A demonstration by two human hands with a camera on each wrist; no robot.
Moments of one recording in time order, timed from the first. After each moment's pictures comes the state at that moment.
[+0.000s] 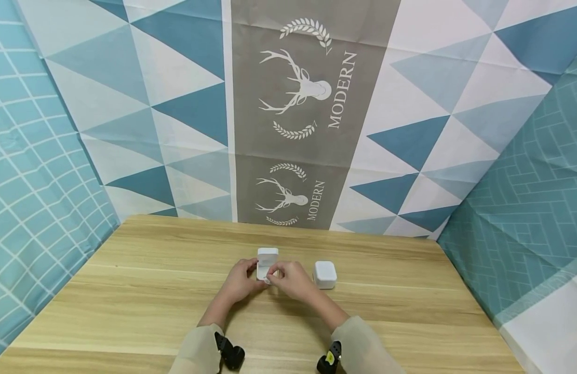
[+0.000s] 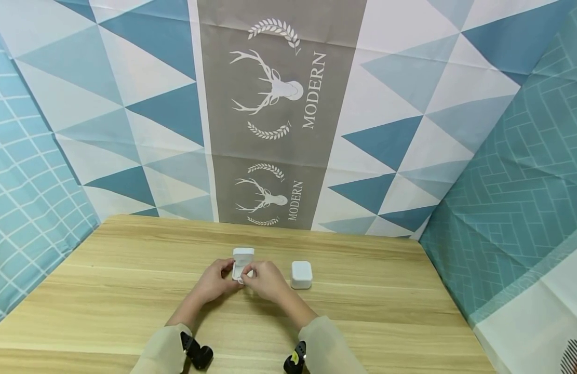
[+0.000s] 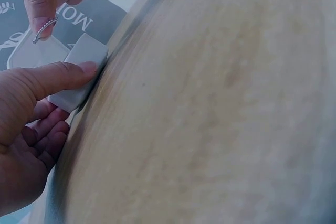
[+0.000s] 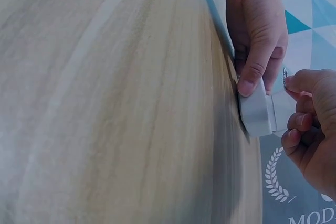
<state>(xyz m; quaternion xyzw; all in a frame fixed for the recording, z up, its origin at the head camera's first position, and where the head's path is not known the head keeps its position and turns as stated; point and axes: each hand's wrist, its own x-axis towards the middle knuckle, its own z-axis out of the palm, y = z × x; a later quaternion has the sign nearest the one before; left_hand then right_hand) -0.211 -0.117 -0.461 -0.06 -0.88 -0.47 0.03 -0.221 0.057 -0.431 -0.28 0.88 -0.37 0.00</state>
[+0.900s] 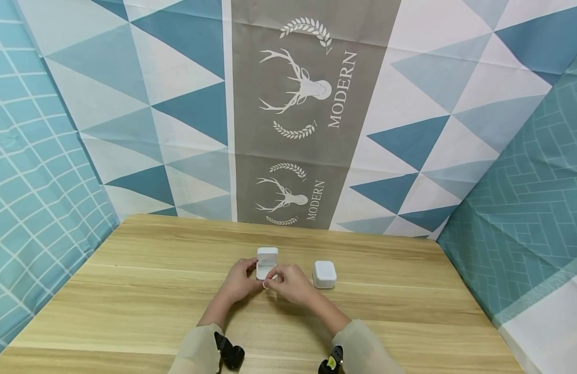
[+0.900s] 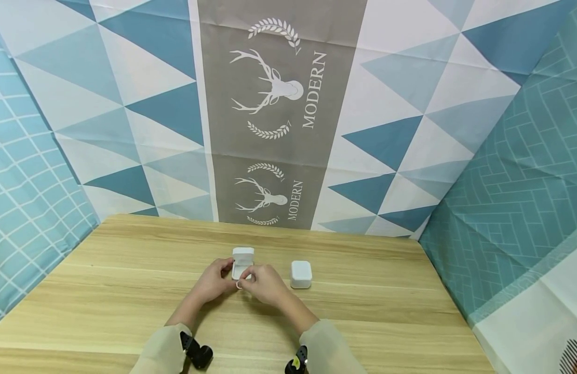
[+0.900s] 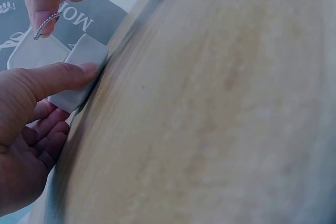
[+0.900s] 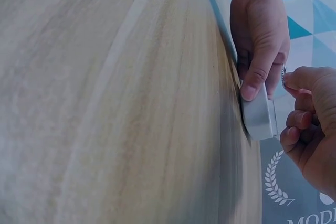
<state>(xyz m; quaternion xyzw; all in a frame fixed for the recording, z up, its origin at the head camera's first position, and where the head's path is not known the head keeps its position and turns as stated) -0.211 -0.119 -0.461 -0.07 -0.88 -0.47 0.04 -0.213 0.057 -0.431 -0.29 0.88 -0.38 0.03</state>
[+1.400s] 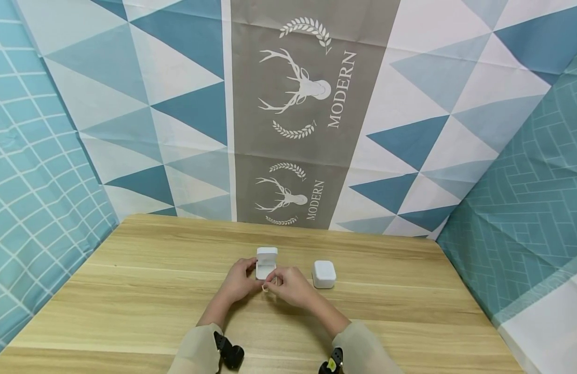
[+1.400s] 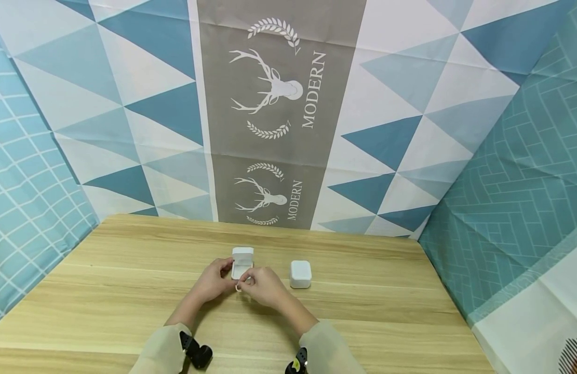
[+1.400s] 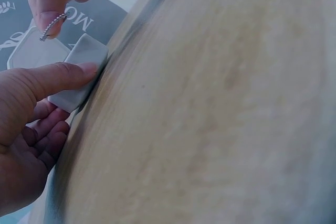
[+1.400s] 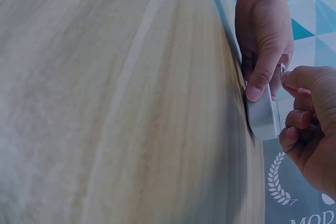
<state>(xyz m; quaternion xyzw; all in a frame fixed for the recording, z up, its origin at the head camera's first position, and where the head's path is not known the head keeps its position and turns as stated) -0.211 -0.117 -0.460 -0.06 -0.88 -0.47 0.04 -0.211 0.058 -0.436 -0.31 0.87 -0.37 0.03</state>
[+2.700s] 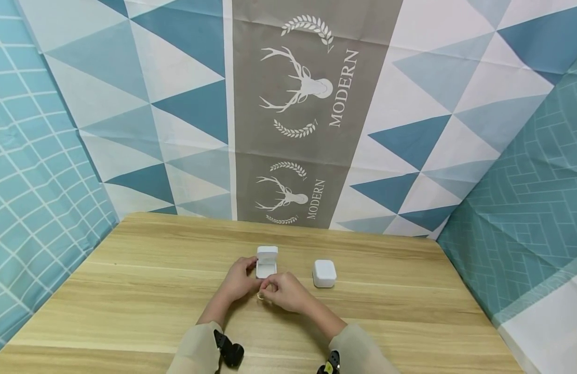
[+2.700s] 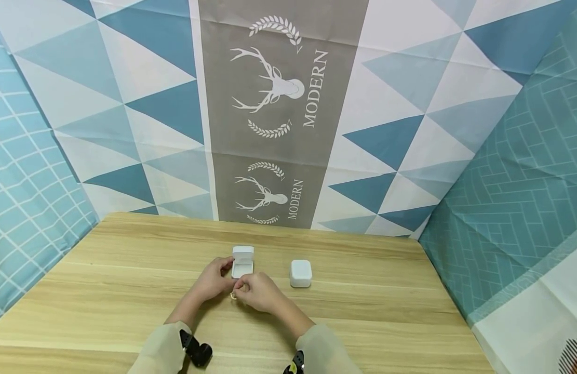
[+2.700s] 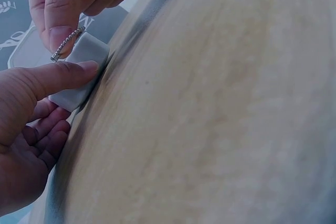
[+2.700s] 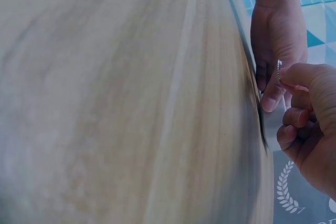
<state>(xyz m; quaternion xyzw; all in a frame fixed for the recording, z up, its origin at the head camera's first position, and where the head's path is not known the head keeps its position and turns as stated) -0.212 -0.120 -0.460 -0.06 -0.88 -0.47 0.04 -0.206 0.049 -0.446 -0.33 0.87 -0.36 0.06</state>
